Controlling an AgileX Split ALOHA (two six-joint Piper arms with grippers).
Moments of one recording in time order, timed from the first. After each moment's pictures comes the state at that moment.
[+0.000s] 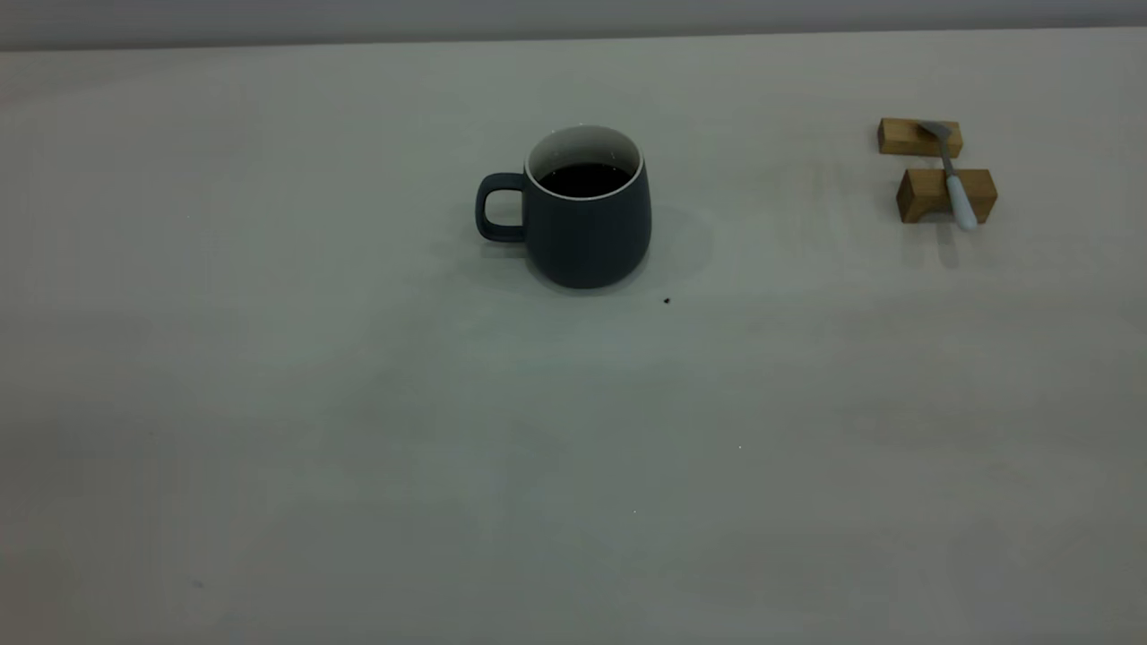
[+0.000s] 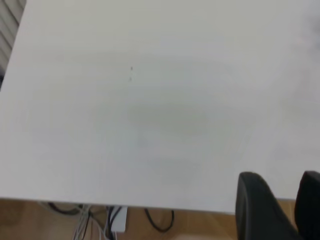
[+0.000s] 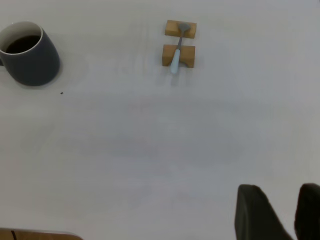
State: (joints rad) left arm -0.01 0.05 -0.49 0.07 1.12 -0.09; right arm 0.02 0.02 -0.47 0.03 1.14 -0.05
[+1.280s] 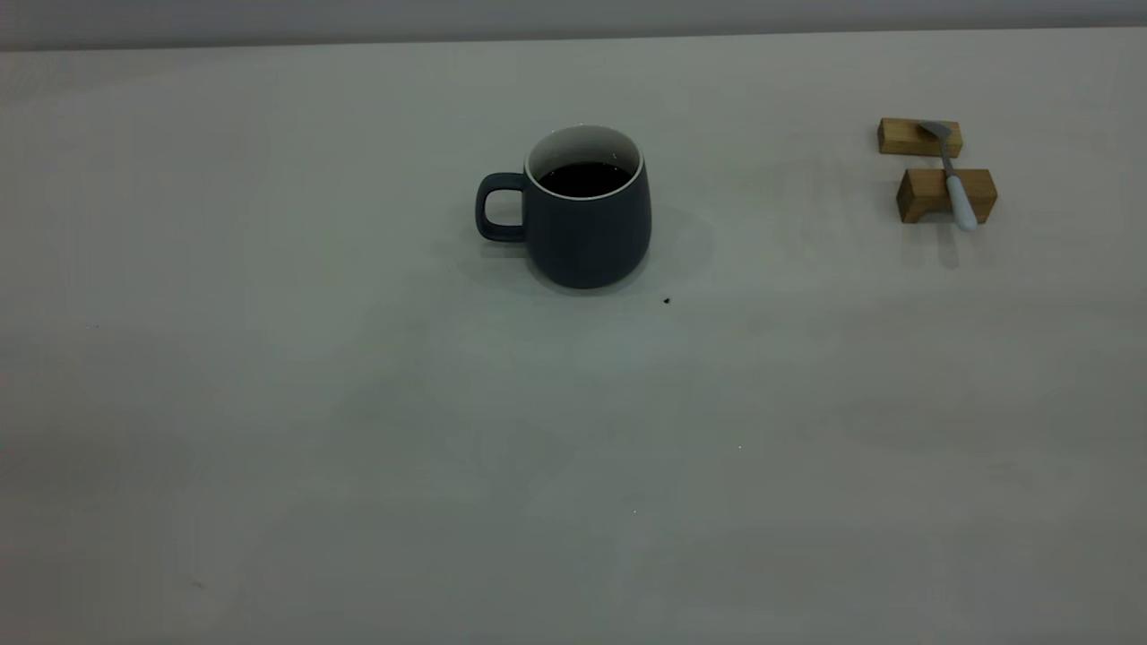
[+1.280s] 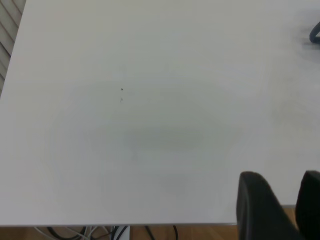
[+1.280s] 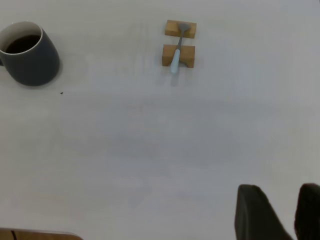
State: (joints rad) left arm -0.01 -0.02 -0.49 0.03 1.13 -0.01; right arm 0.02 0.02 -0.47 0.03 1.14 -0.05
